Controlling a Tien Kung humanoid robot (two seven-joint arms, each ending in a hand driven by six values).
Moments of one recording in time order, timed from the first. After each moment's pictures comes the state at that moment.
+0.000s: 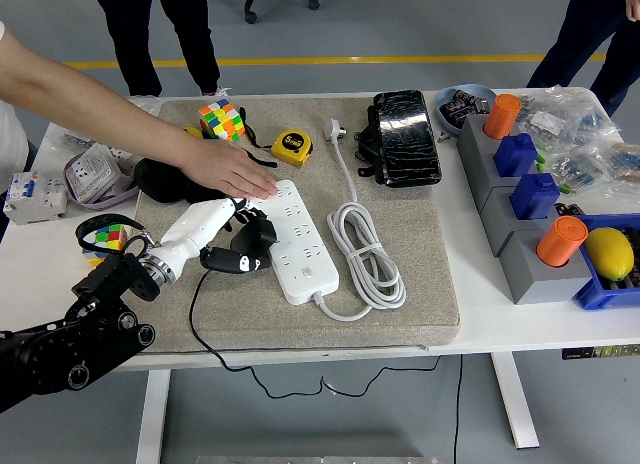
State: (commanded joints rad) left arm -0.56 0.33 -0.48 -0.99 1.54 0.43 -0.13; right arm -0.01 -0.29 0.70 0.40 -0.36 -0.12 0.04
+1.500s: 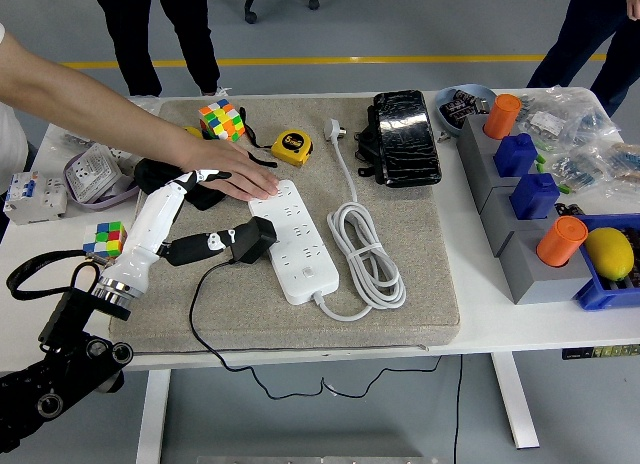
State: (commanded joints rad) left arm -0.31 0.36 -0.73 -1.15 1.42 0.63 -0.43; right arm -0.02 -0.29 0.71 0.41 -0.37 -0.12 0.05
